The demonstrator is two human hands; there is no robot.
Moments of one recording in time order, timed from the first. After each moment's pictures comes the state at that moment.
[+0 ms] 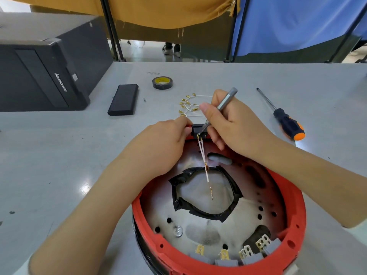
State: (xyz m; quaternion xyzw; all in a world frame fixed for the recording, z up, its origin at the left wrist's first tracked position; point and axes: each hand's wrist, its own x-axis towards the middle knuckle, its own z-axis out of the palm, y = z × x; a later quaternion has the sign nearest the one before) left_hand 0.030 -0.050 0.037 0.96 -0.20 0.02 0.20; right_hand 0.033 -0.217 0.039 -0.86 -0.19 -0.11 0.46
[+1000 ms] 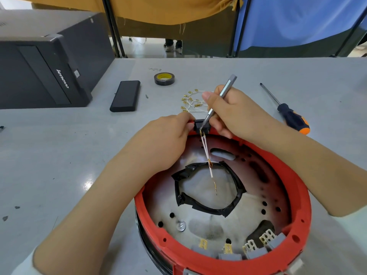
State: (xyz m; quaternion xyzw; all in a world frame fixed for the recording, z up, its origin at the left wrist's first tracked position) left_hand 0.030 -0.051 0.037 0.96 -0.20 0.02 0.20; right_hand 0.046 -0.215 0.045 -0.85 -0.13 -0.03 0.52
